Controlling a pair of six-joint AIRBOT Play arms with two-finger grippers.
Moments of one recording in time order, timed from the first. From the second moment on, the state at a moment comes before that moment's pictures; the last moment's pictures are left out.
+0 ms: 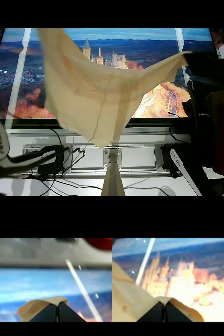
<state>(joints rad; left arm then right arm) 0.00 -1.42 1.61 0.80 -0.70 -1.07 -0.08 -0.68 1.06 -0.97 1.02 1.49</state>
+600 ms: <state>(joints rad) -0.32 -1.73 1.61 0.80 -0.40 -1.07 -0.08 -0.90 0.89 -1.11 0.66 1.51</state>
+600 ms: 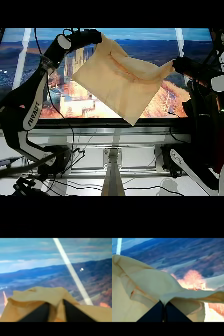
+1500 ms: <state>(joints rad) 0.03 -1.59 1.55 0.81 -1.14 -1.21 -0.13 -1.00 0.89 -1.33 0.46 1.55</state>
